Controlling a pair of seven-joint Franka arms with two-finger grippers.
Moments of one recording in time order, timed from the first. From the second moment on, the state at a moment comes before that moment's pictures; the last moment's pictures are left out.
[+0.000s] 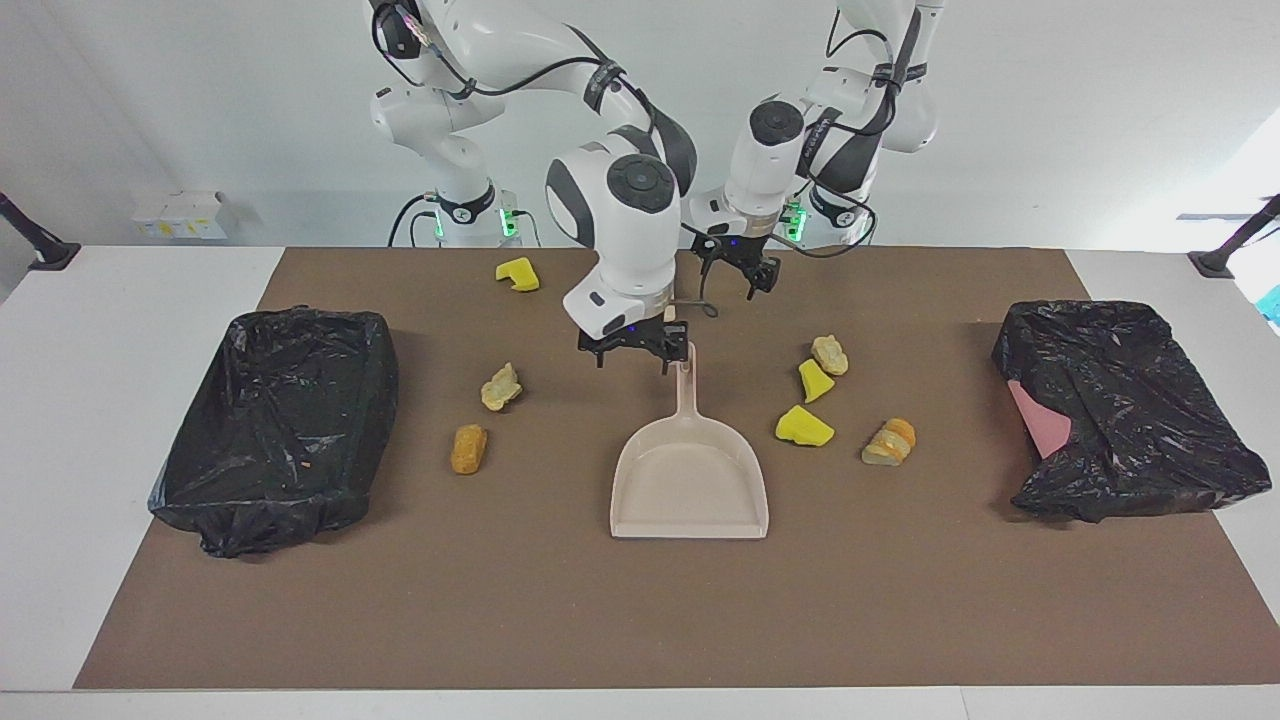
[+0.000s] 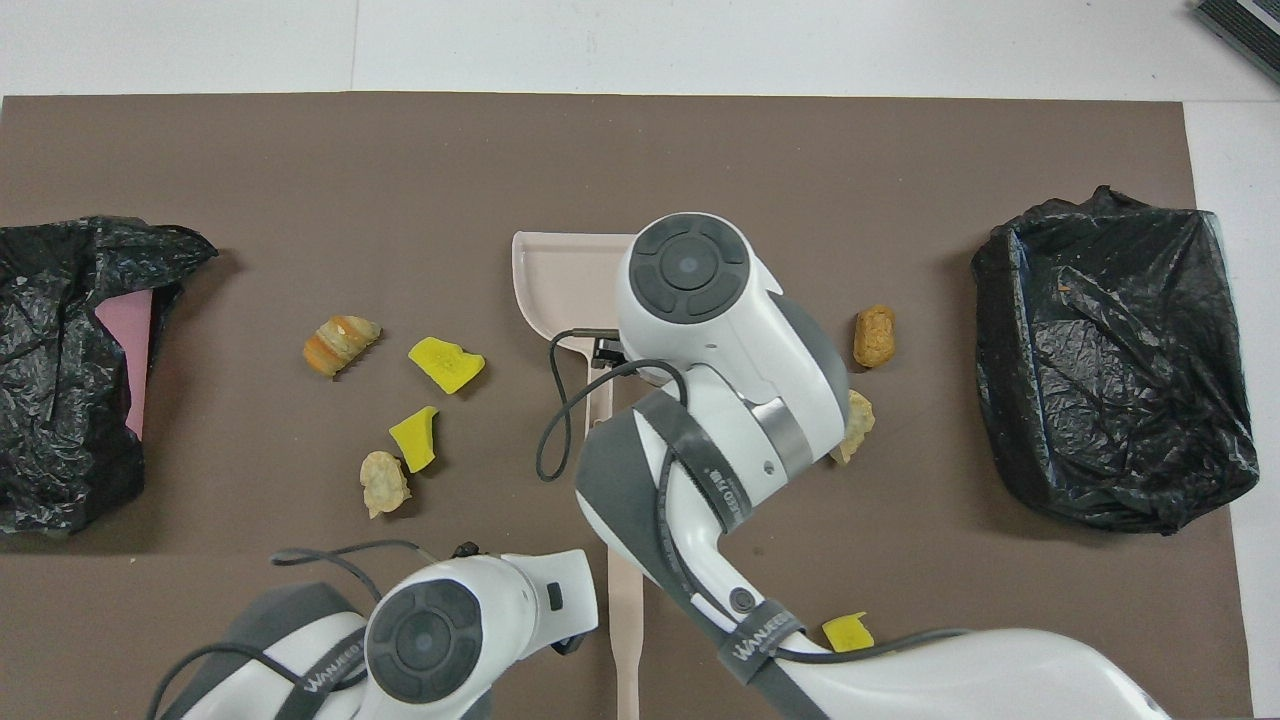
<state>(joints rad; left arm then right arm) -0.77 -0.25 -0.06 -2.53 -0.14 2.26 -0.09 0.52 0.44 0.09 -1.49 -0.04 1.89 0.74</state>
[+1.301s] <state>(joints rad) -1.06 -0.25 -0.12 -2.64 -0.14 2.50 -0.70 0.57 0.55 0.10 -1.52 -0.02 2.09 0.64</state>
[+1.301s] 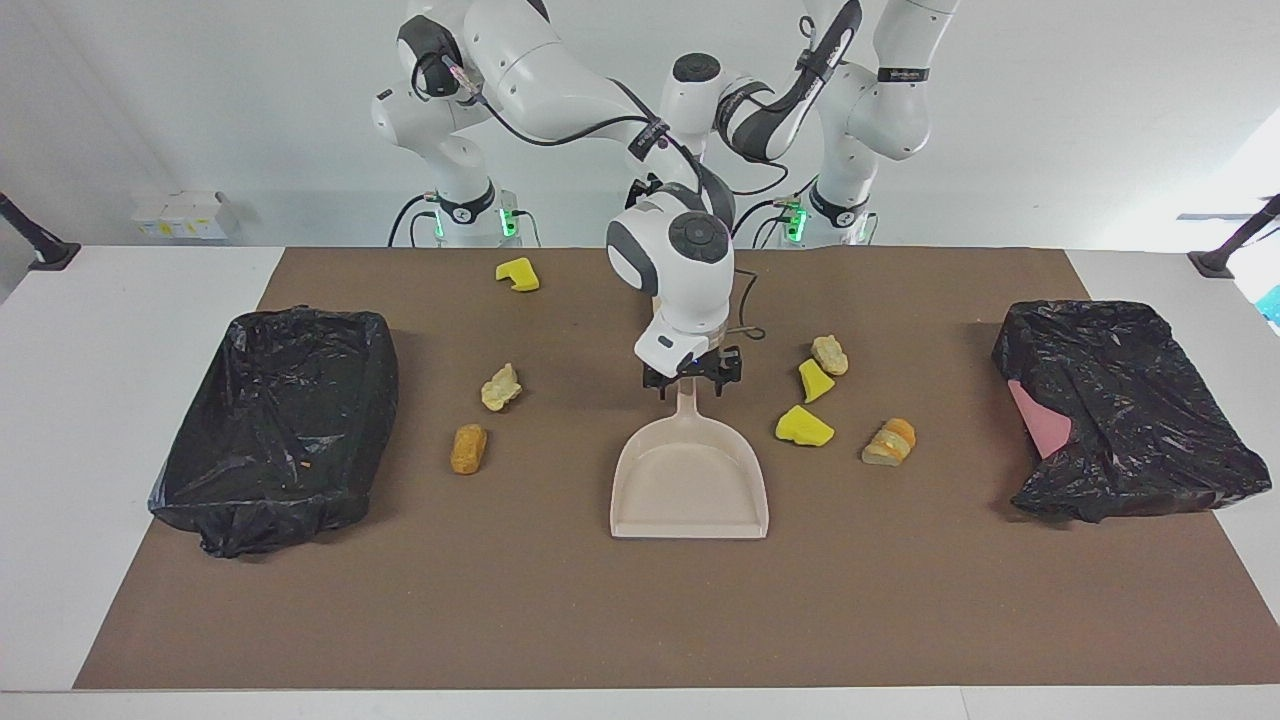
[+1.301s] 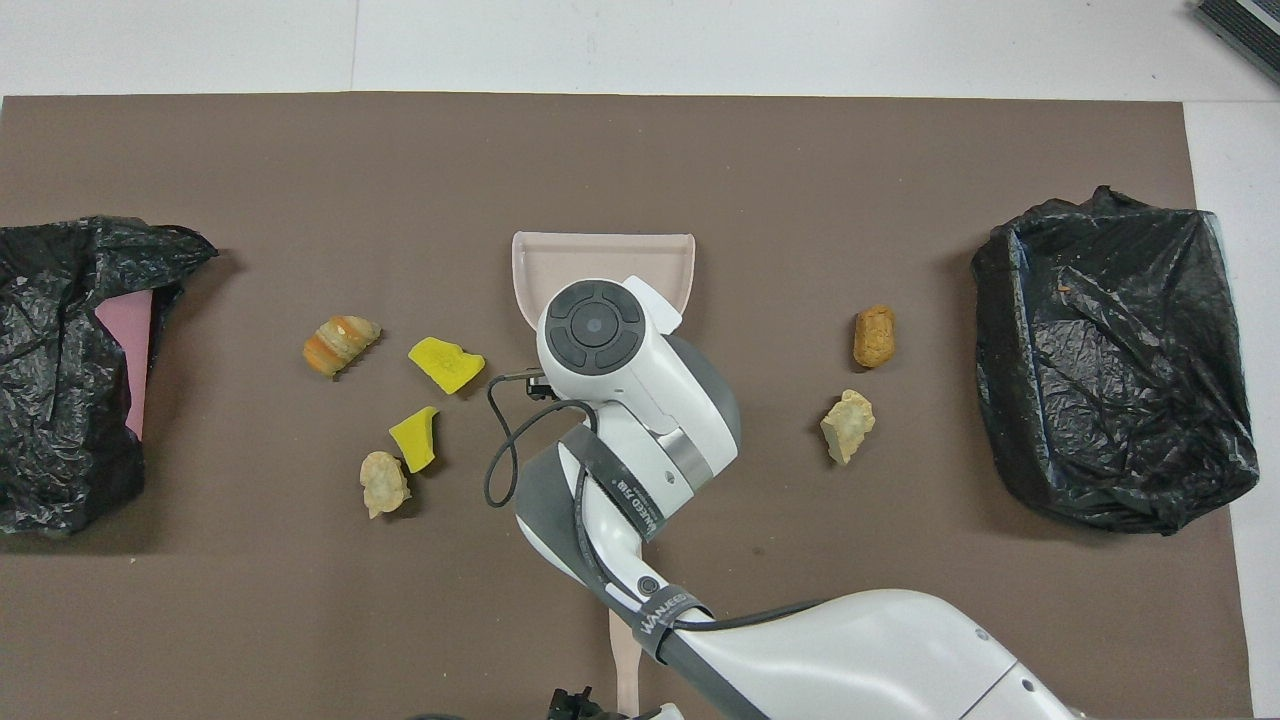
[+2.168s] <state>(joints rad) -1.06 -0.21 -0.12 -2.62 -0.14 2.52 -0.73 0.52 0.44 0.10 -1.52 -0.02 1.99 0.39</state>
